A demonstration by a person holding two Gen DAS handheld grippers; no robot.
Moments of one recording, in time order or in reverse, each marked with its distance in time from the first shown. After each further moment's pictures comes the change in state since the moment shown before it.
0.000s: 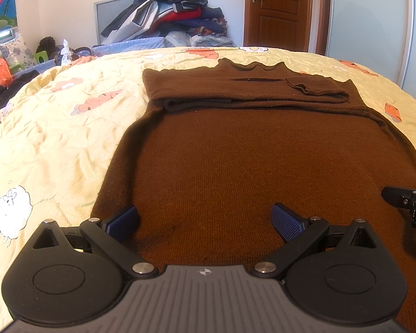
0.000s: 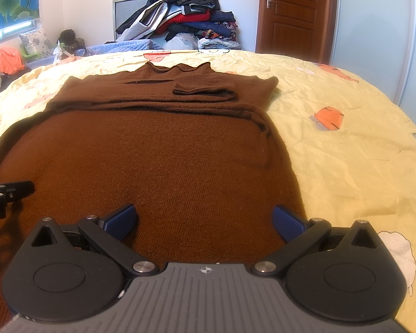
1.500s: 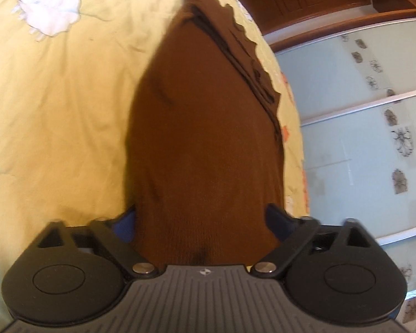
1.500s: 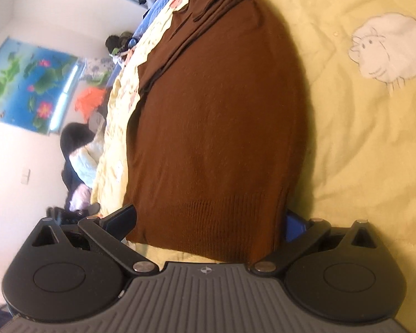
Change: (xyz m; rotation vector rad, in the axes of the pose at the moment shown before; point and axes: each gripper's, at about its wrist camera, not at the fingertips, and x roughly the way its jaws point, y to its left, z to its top) left arm -0.045 0.150 -0.050 -0.635 0.420 -0.702; right arm -0.071 -0.096 -0.046 0.624 0.454 0.698
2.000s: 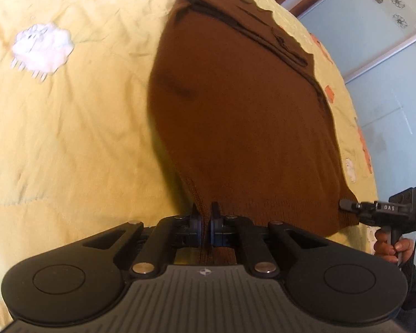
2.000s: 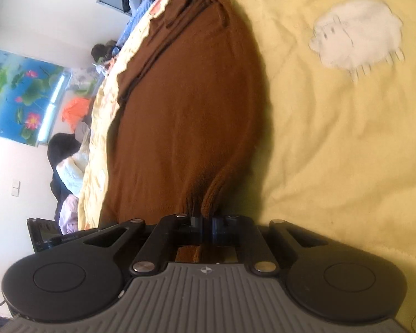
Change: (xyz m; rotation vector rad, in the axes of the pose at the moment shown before) left arm 0.007 -0.037 0.007 0.222 0.067 0.268; right arm -0.007 -0.023 0.002 0.028 -0.039 -0.040
